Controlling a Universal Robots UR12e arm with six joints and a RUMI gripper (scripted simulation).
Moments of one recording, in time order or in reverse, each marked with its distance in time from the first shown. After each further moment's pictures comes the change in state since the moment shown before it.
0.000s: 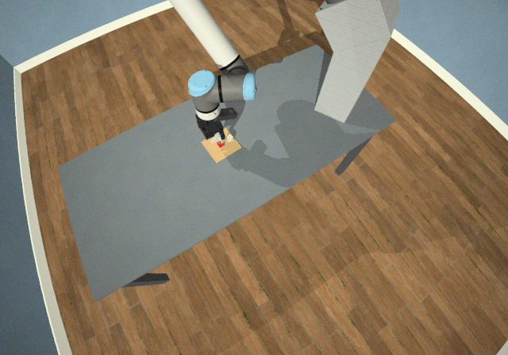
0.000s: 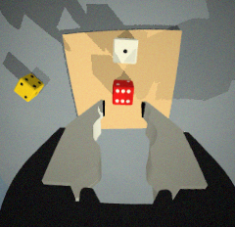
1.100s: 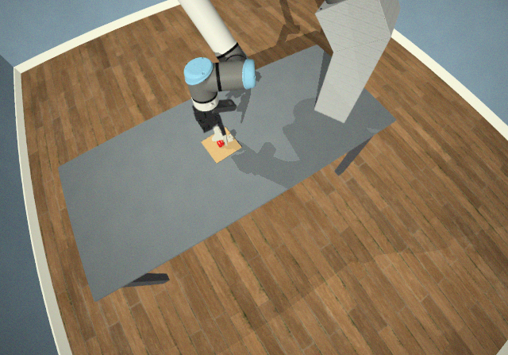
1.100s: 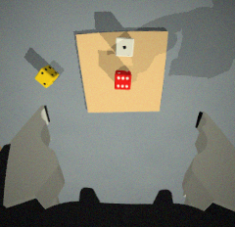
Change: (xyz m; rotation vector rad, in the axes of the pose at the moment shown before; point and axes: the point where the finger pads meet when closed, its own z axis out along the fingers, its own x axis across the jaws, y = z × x) arm 0.000 0.000 -0.053 0.000 0.000 0.000
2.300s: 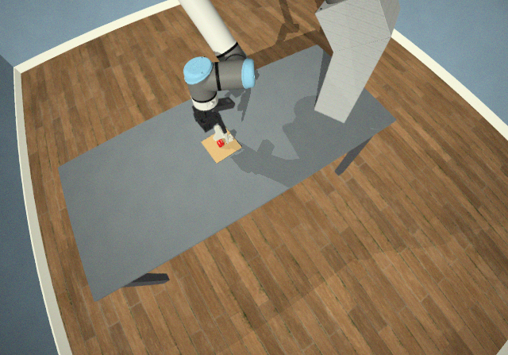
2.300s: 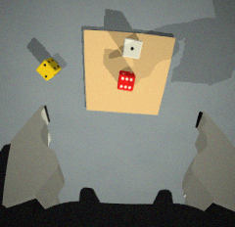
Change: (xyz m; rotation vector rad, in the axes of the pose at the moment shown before) arm -0.006 0.000 0.000 0.001 0.000 -0.107
